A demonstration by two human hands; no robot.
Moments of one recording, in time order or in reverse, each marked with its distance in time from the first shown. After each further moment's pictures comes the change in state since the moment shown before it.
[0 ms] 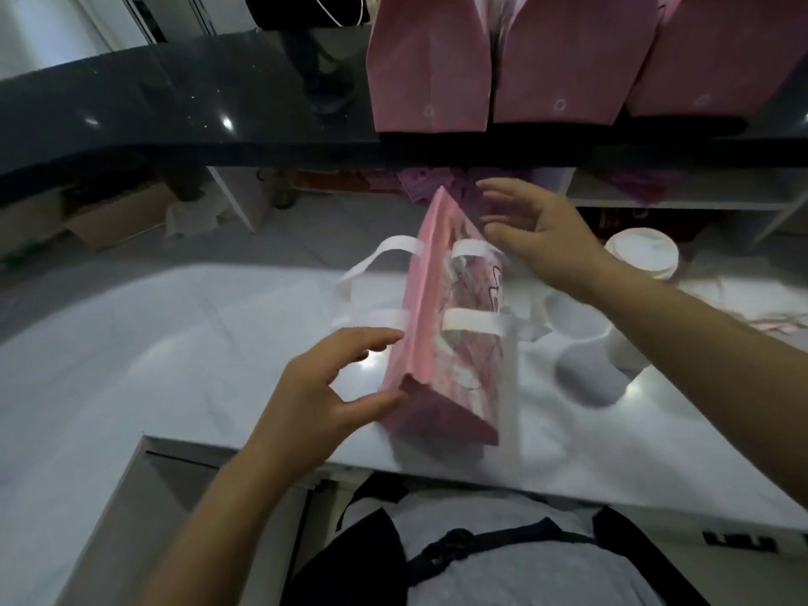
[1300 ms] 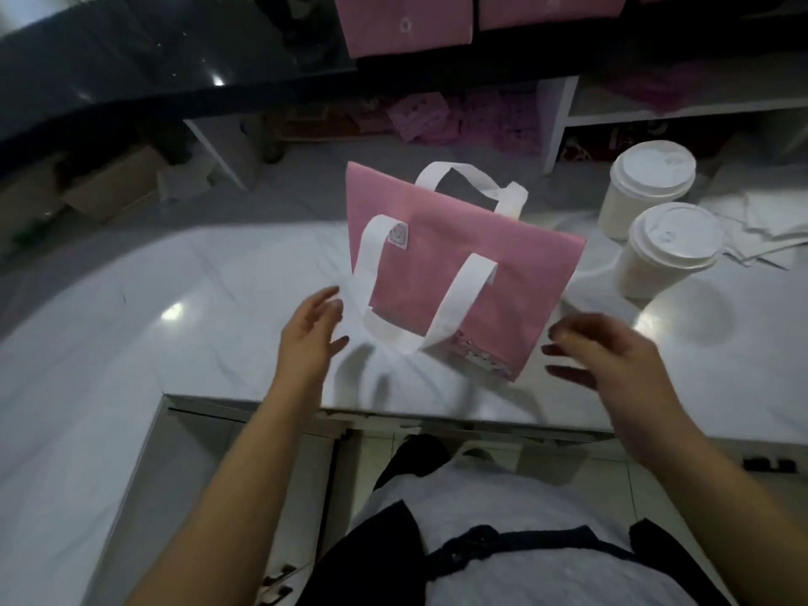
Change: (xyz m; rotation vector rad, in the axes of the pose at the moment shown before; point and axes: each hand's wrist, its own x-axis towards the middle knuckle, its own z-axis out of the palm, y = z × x) left_hand -0.003 -0.077 0.042 -0.515 0.317 -0.705; right_hand -0.195 0.065 0.027 0.424 0.268 0.450
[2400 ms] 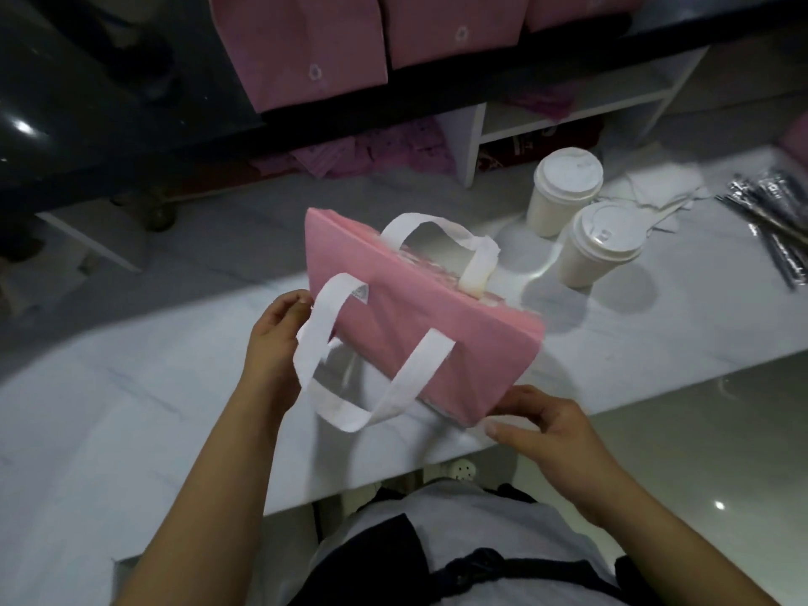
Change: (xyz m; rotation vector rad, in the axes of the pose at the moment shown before) left_hand 0.113 0.050 0.010 0.078 -0.313 -0.071; right_hand -0.042 -0.002 0.090 -0.062 0.070 0.210
